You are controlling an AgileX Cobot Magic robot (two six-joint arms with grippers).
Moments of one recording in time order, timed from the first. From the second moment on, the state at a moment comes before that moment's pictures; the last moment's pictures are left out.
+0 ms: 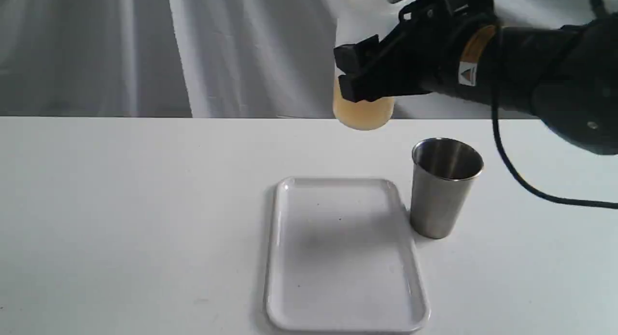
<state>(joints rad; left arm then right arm) -0.02 0.00 0.00 0.03 0.29 0.04 0.29 1.58 -1.10 -0.53 -0.13 0.37</state>
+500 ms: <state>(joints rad) -0.02 0.00 0.00 0.03 0.29 0.04 0.29 1.81 -1.10 -0.46 -0.20 0.34</state>
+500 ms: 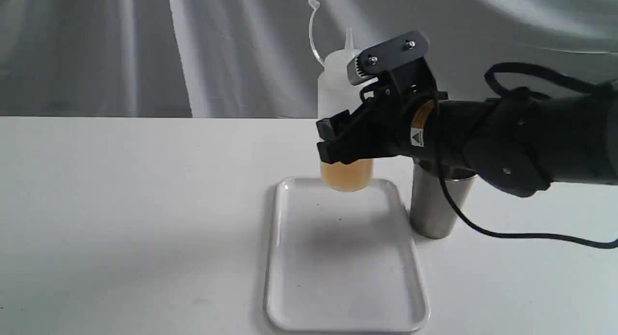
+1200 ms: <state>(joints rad) -0.02 0.00 0.00 0.03 0.29 0.04 0.32 1.90 -1.10 -0.40 -0.24 0.34</state>
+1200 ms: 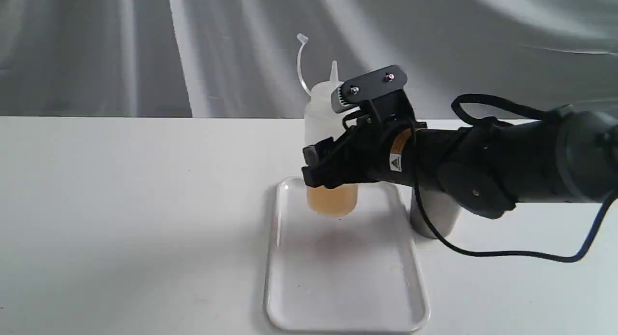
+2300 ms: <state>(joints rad) -0.02 0.00 0.00 0.03 0.29 0.04 0.33 1.90 -1.00 -0.36 -0.26 0.31</state>
